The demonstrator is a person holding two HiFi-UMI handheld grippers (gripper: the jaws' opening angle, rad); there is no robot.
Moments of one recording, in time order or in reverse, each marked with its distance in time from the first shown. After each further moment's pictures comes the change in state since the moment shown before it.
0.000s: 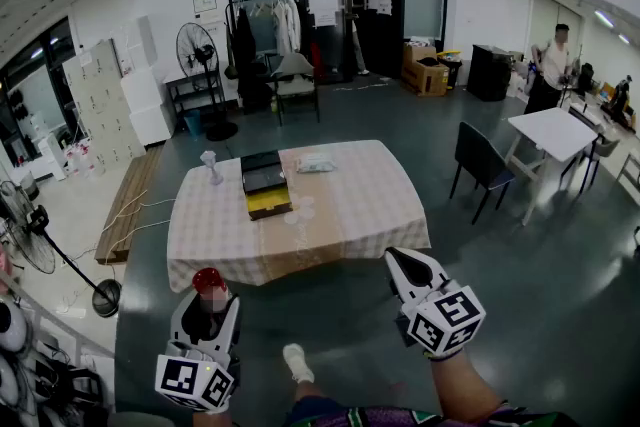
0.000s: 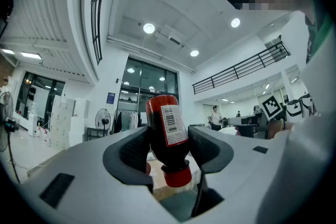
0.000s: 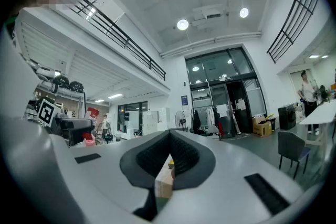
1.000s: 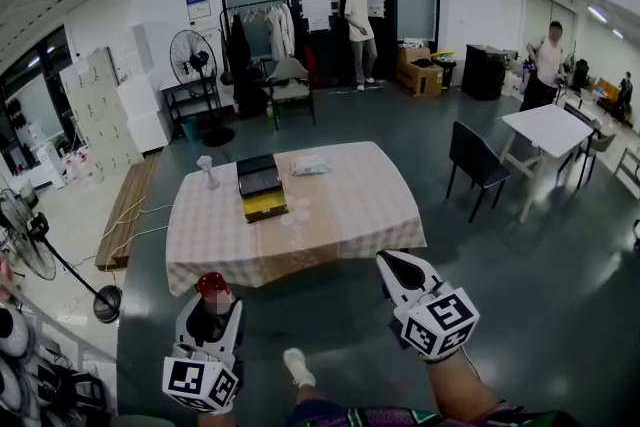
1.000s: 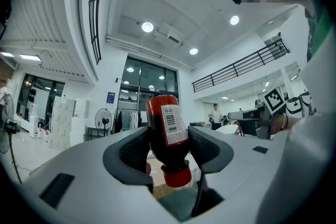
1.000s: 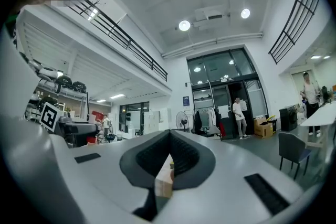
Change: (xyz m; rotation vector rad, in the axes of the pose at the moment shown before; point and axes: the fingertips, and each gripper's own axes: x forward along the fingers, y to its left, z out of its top) left arm -0.008 -0.016 -0.013 0.009 0.024 -0.001; right arm -0.019 0.014 0.001 -0.009 0.002 0.014
